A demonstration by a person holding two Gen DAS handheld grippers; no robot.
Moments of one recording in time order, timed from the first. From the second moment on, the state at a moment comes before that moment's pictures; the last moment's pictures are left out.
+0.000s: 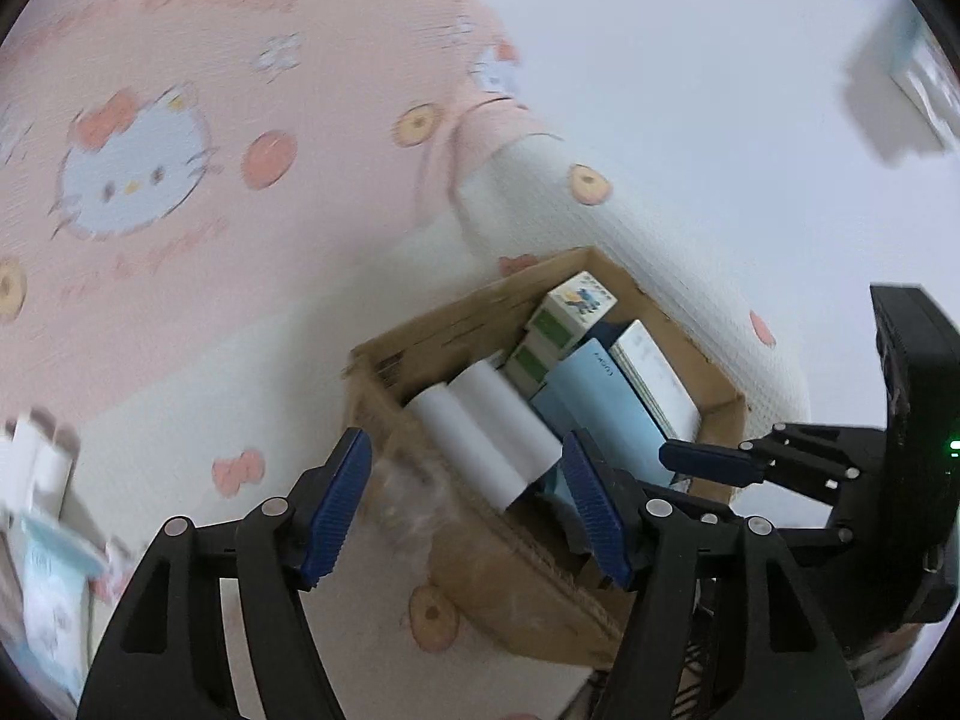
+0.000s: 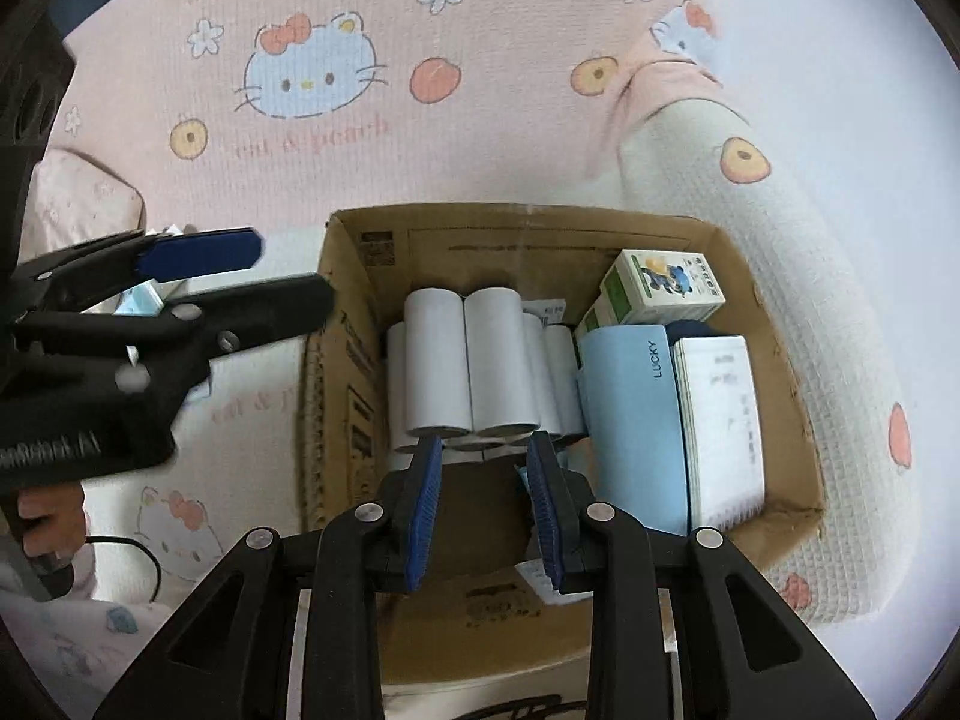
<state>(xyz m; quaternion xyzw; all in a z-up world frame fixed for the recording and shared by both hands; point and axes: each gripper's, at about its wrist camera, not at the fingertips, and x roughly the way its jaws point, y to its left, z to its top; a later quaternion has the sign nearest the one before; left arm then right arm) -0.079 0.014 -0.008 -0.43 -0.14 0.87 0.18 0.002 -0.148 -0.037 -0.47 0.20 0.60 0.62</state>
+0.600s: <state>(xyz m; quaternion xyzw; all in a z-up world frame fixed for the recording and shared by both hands) -0.047 0.020 0.008 -0.46 -0.06 0.87 0.16 -0.015 -0.158 -0.033 -0.46 0.20 0.56 0.65</state>
